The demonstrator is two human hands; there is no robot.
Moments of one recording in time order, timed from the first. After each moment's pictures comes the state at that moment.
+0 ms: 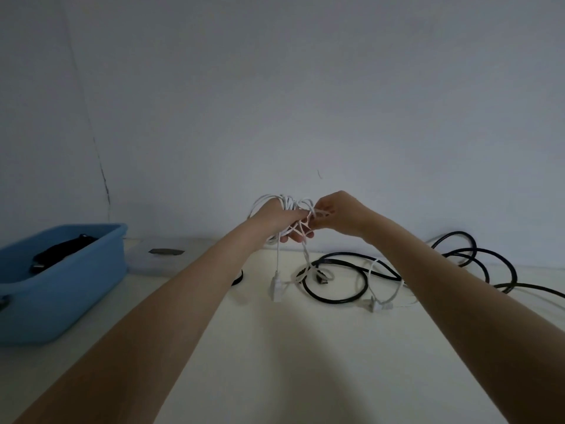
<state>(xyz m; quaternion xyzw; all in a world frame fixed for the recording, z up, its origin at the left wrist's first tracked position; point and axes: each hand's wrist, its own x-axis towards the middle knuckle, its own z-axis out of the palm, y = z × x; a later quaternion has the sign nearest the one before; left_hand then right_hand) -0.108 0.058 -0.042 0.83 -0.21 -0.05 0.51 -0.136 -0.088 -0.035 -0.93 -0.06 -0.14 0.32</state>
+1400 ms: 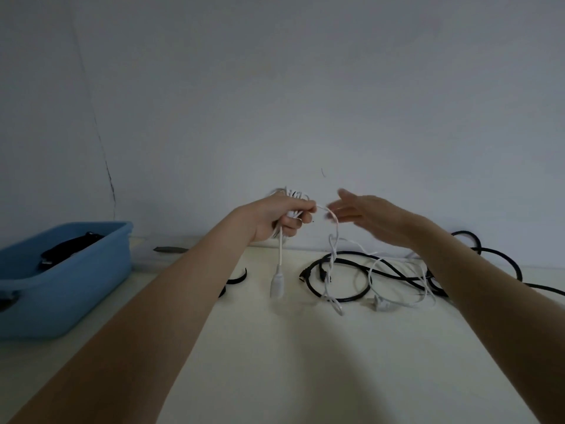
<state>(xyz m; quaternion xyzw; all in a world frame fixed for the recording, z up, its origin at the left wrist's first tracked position) -0.101 0.068 -0.028 0.71 -0.24 -0.22 0.62 -0.152 -0.123 -0.039 -0.87 -0.04 -0.02 0.49</state>
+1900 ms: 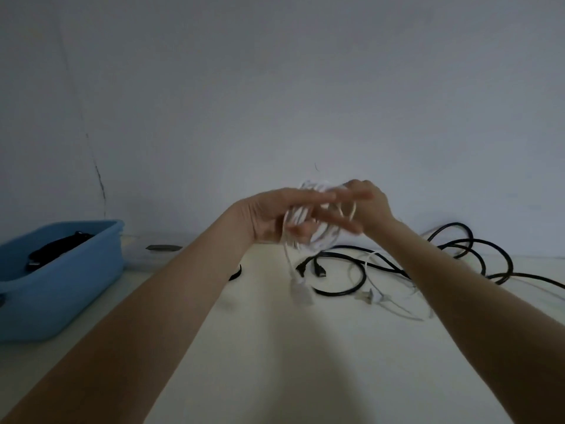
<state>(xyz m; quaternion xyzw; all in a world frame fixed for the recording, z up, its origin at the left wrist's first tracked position) -0.129 0.065 -0.018 0.50 -0.43 -0.51 0.55 -0.135 -0.109 -0.047 -0.94 0.01 -0.32 0.12</state>
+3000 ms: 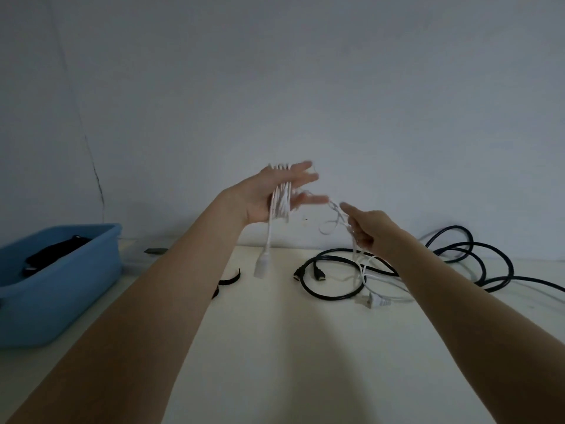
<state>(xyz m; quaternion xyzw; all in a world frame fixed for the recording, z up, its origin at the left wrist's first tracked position) -0.101 0.063 -0.002 0.55 -0.29 -0.31 0.72 -0.129 -0.130 -0.073 -0.70 0.14 -0.12 0.69</state>
